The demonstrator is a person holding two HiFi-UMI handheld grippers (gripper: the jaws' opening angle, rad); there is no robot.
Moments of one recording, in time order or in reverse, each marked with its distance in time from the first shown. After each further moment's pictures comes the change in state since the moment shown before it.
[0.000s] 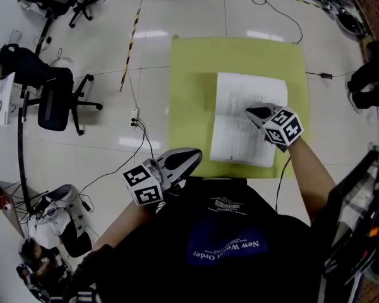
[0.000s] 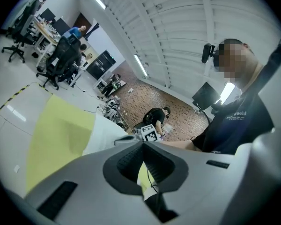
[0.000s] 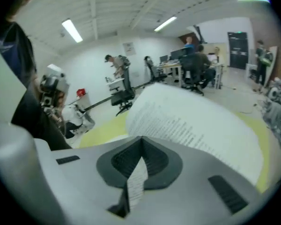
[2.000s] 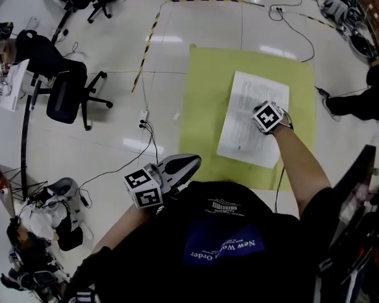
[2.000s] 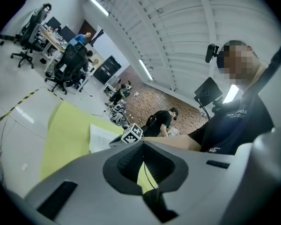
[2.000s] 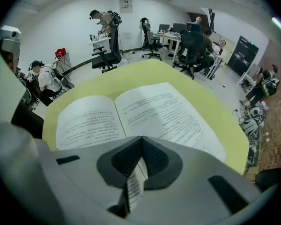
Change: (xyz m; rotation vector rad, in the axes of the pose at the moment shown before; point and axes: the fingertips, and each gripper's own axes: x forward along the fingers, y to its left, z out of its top) left arm -0.035 0.004 0.018 -0.014 -0.057 0.082; right arm 0.068 -0.078 -0.012 -0.084 0.413 -0.245
